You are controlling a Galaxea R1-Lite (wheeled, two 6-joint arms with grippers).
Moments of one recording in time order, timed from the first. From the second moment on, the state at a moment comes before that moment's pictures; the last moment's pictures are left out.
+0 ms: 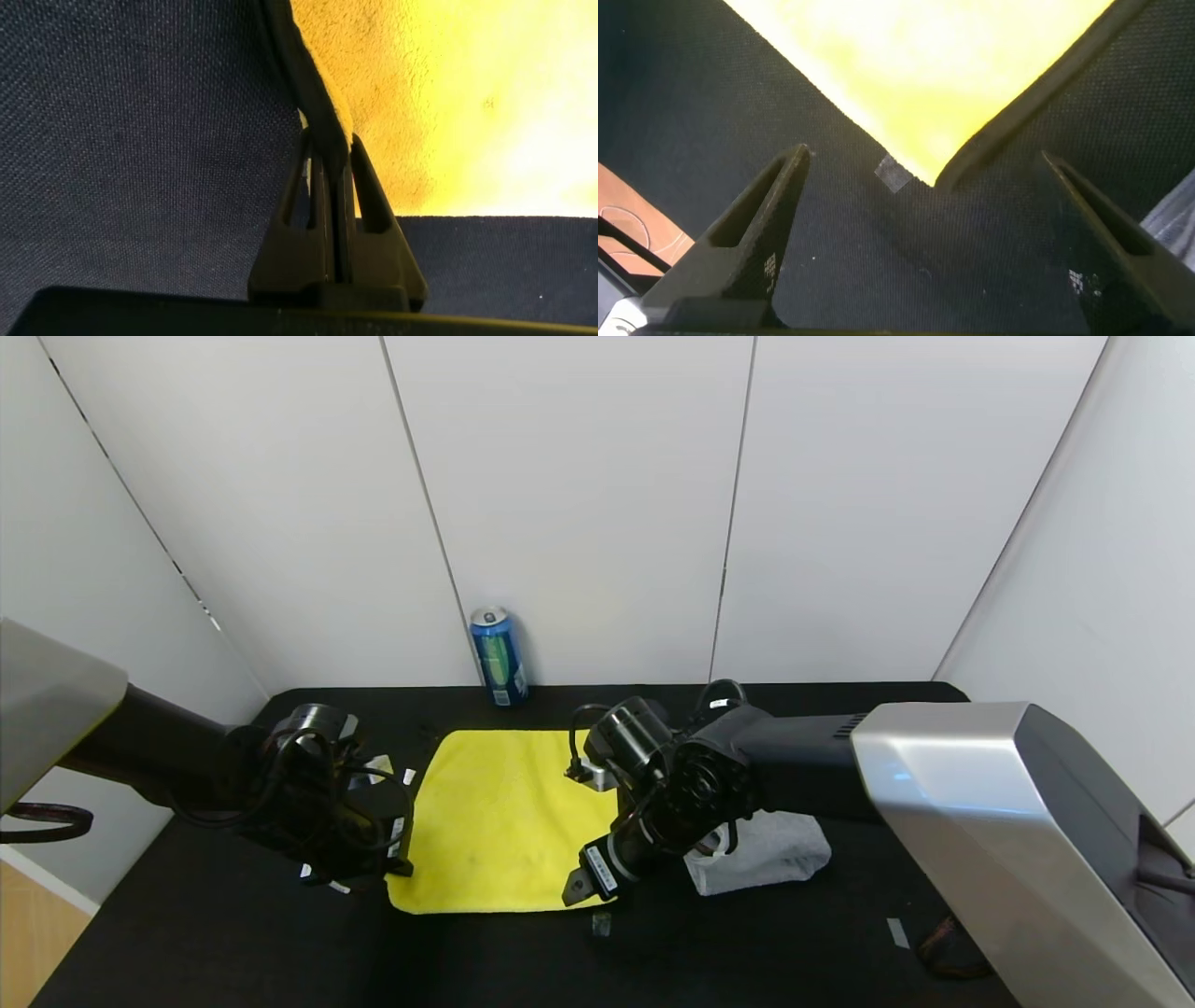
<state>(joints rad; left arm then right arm) 0.01 2.10 -1.14 0.24 -0.20 -0.14 0.75 2.47 -2.00 0.58 0.16 0.17</state>
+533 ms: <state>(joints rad) 0.01 2.08 -1.14 0.24 -0.20 -0.14 0.76 2.51 -2.00 0.50 0.16 0.30</state>
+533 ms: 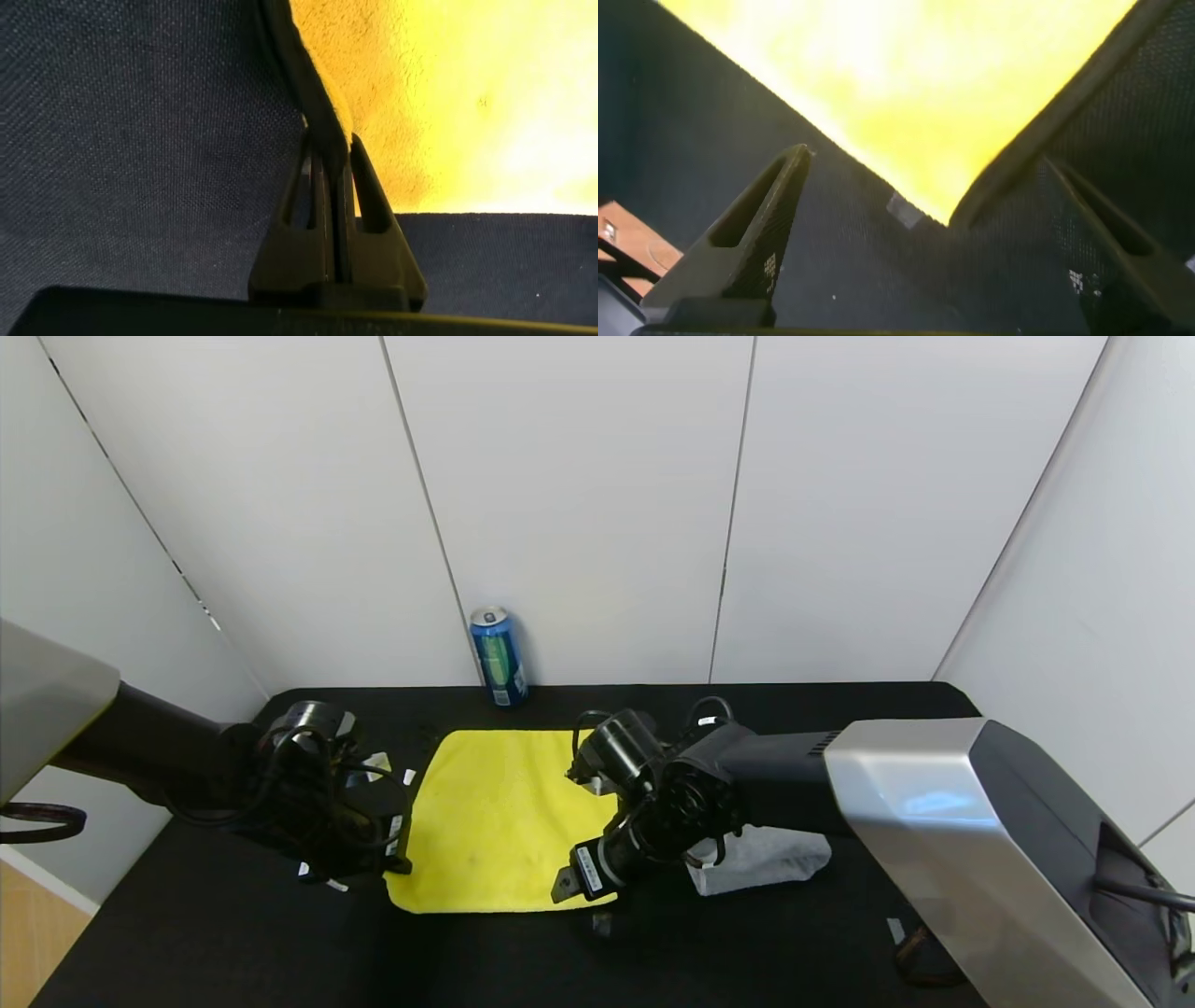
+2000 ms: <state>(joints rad) 0.02 2.07 -1.14 0.24 -0.20 -0.14 0.76 2.53 -2.00 0.48 0.16 0.38</state>
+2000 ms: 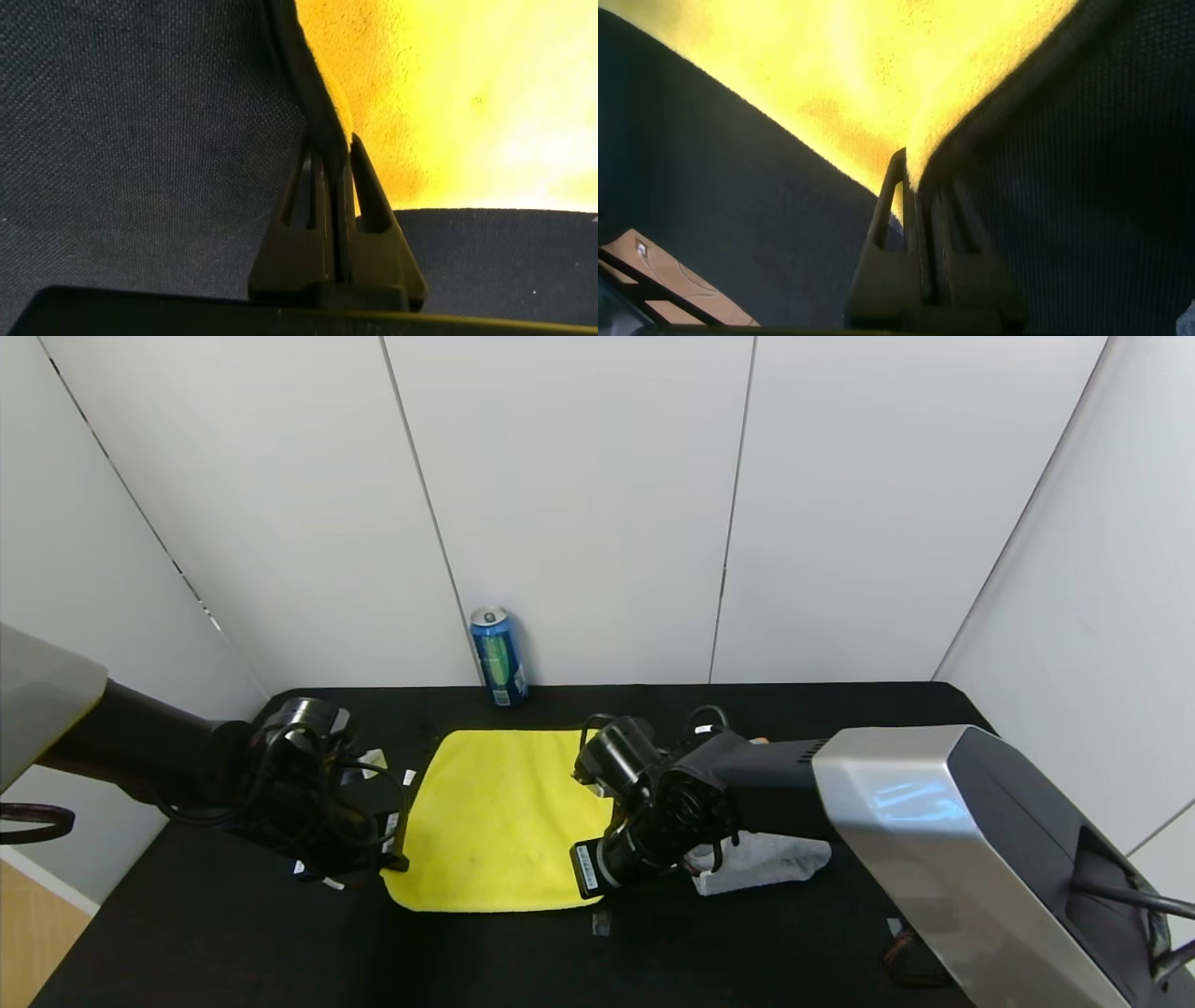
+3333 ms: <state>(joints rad) 0.03 1.81 -0.97 0.25 -0.20 -0.14 0.83 2.40 -1.96 0.63 -0.01 0.43</state>
